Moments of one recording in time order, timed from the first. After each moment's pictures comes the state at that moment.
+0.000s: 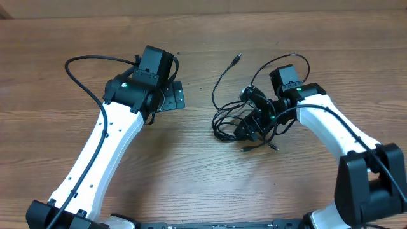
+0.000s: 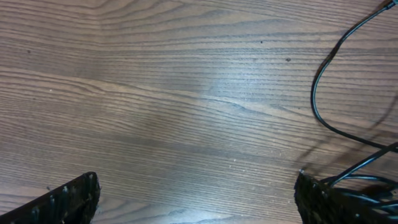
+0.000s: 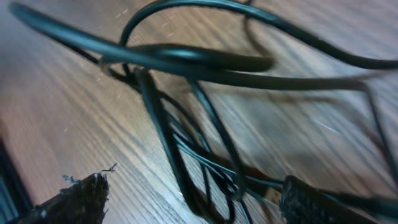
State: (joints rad) left arm -0.35 1.52 1.42 -1.06 -0.18 -0.50; right arm 0.24 1.71 1.12 -0.81 -0.57 -0.49
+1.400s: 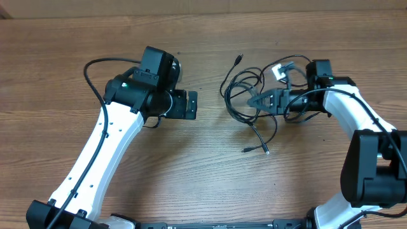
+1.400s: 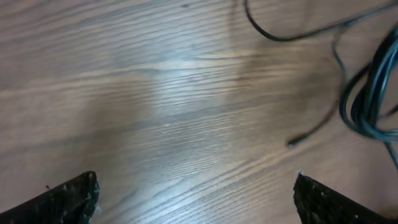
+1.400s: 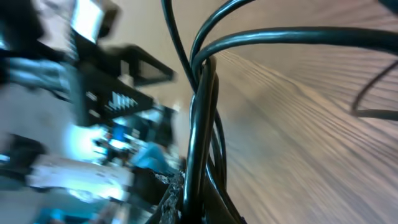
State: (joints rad) left arm -0.35 1.52 1.41 -1.06 0.19 -0.25; right arm -0.03 1.81 1.17 -0.83 -1.44 -0.36
